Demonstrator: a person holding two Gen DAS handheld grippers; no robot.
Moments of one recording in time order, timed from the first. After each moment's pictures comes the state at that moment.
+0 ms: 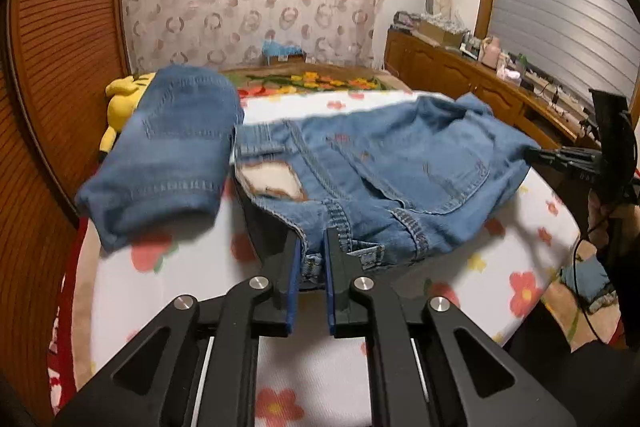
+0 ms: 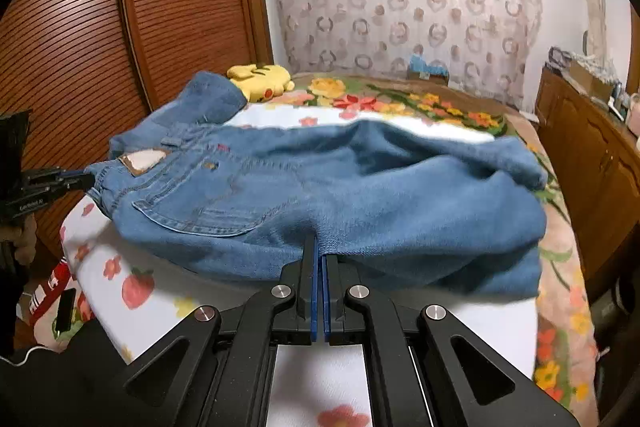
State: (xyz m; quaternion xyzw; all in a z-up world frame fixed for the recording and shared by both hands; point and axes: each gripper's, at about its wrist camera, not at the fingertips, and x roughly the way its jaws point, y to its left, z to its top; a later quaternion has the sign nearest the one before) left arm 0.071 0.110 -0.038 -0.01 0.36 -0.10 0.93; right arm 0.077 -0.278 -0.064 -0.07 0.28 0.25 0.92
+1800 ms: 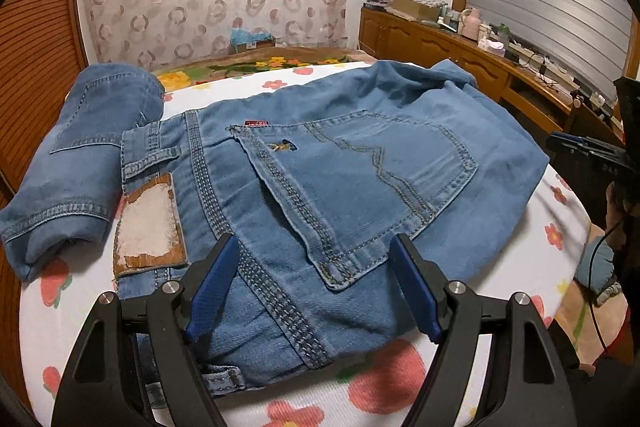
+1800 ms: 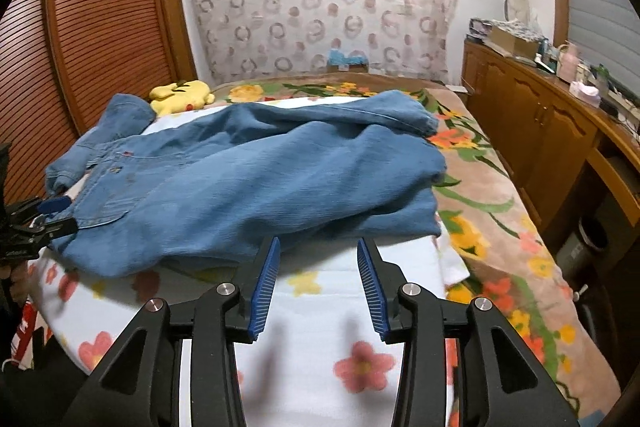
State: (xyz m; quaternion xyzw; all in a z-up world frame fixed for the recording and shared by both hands) left arm 0.117 0.023 -0.072 0.02 0.37 -0.13 0.92; right arm 0.092 -0.332 -0.081 -0.02 0.28 0.13 0.95
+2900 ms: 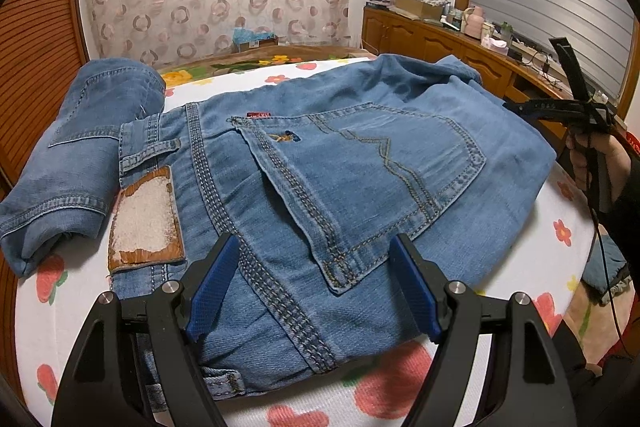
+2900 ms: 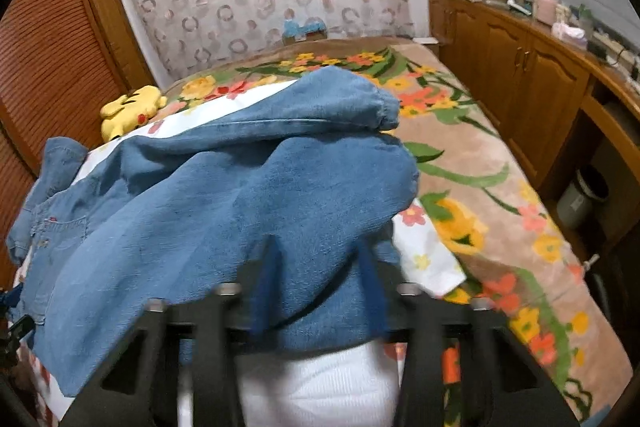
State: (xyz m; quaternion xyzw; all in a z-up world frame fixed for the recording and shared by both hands) left arm 0.118 0.022 -0.077 0.02 0.37 -0.13 0.92; right arm 0.170 -0.346 -0.080 0.05 0.34 0.09 0.93
